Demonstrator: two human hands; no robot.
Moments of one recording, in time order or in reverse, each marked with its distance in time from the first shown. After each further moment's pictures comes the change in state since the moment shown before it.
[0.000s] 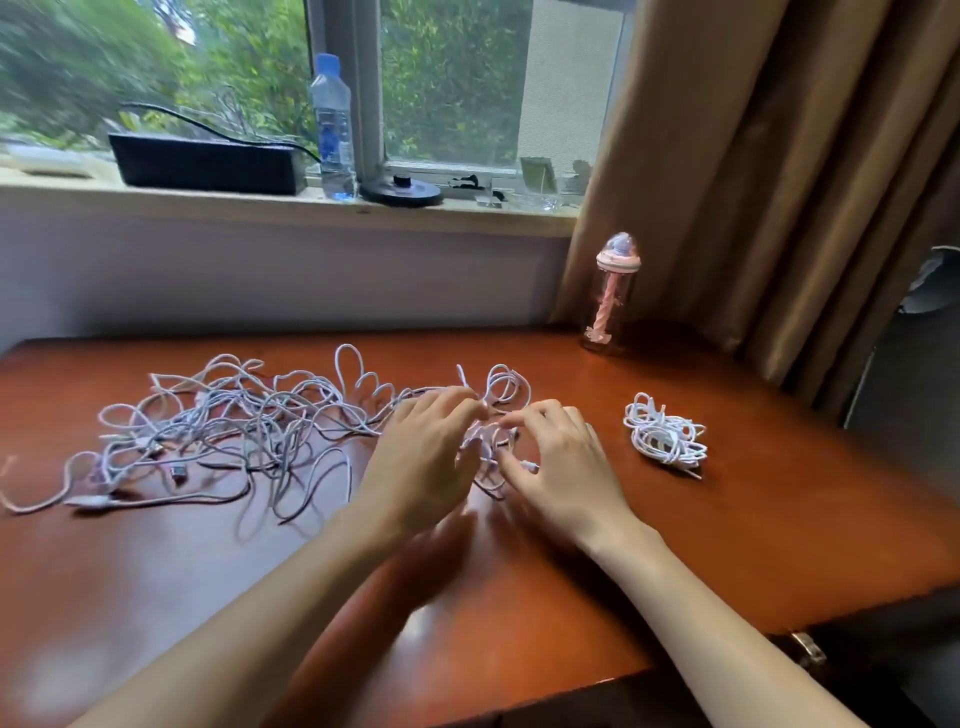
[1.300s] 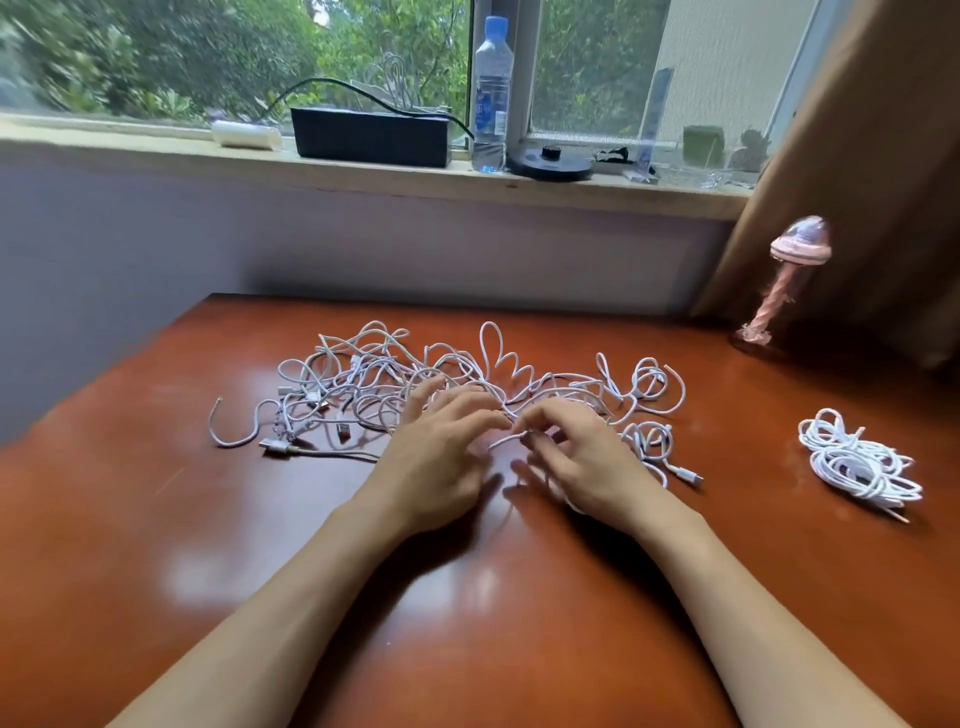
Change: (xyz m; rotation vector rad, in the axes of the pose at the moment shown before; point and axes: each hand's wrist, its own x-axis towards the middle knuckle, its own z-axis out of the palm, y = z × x) left_hand -0.068 -0.091 -0.065 -0.025 -0.109 -0.107; right_hand 0.045 -0.078 0.075 0.497 -0.248 -0.232
